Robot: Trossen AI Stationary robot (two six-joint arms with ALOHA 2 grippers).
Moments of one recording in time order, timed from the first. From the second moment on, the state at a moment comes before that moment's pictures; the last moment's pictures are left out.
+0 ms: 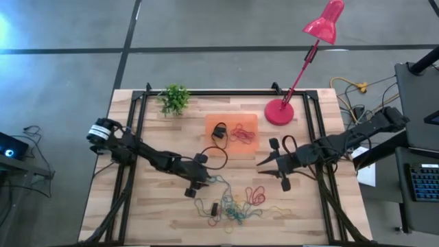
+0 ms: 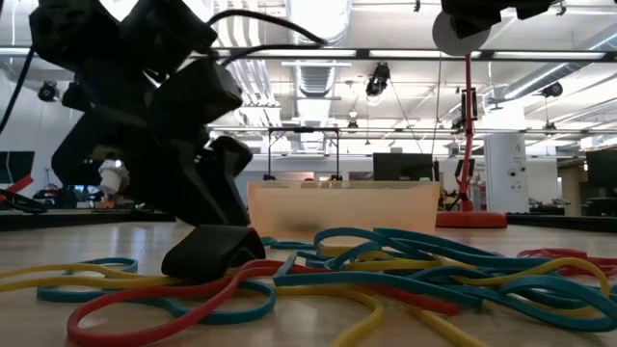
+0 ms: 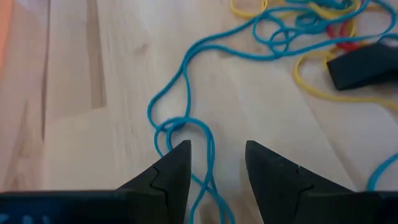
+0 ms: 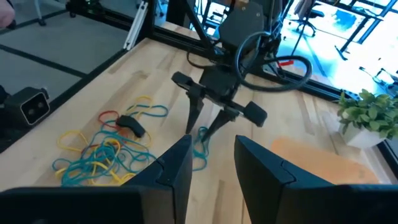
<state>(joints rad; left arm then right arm) -0.27 1.68 0.64 0.33 -0.02 0.03 0.39 1.00 0.63 0.01 0.21 -0.13</state>
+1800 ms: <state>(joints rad) -0.19 1.28 0.69 0.34 -0.14 0.31 0.39 1.01 0.63 0.01 0.24 -0.11</state>
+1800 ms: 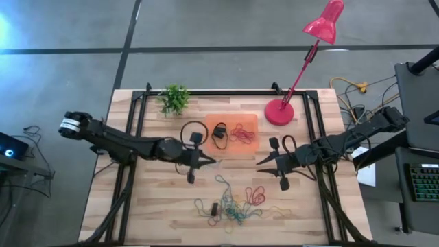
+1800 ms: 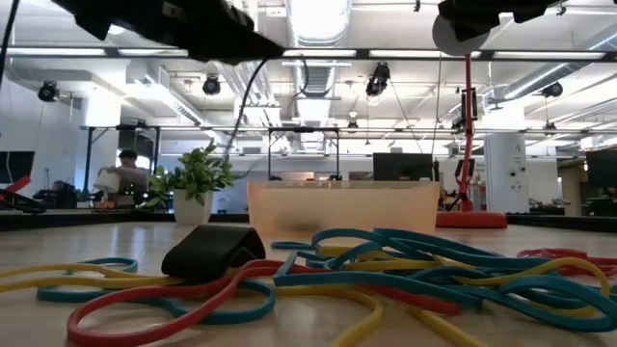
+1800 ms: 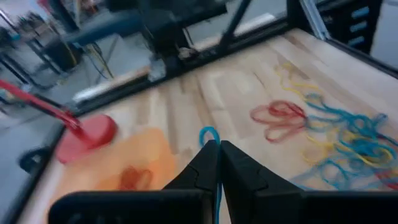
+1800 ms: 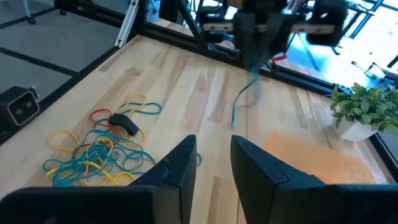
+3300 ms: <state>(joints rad) 0.14 1.53 0.74 0.31 0.22 0.30 0.39 1.02 0.57 0.04 0.29 -0.07</state>
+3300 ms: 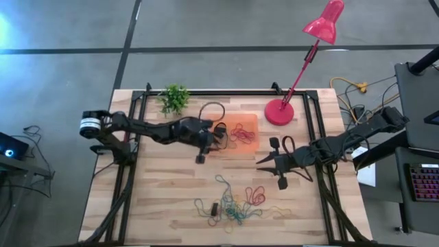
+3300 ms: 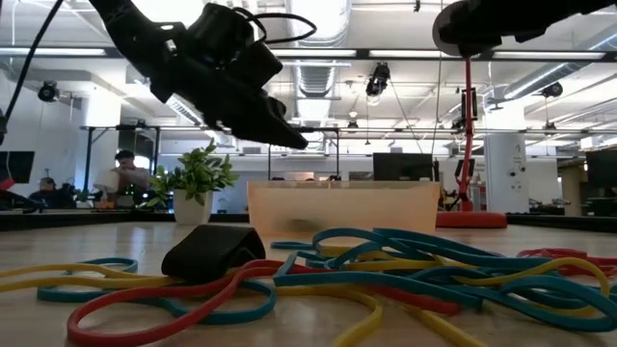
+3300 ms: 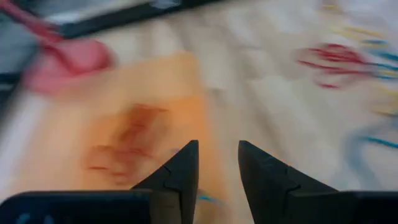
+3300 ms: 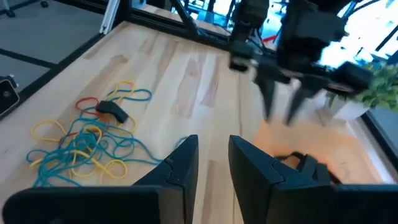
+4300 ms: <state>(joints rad) -0.11 1.82 0.87 0.36 0.26 0.22 0.39 1.01 0.50 0.12 0.29 -0.02</state>
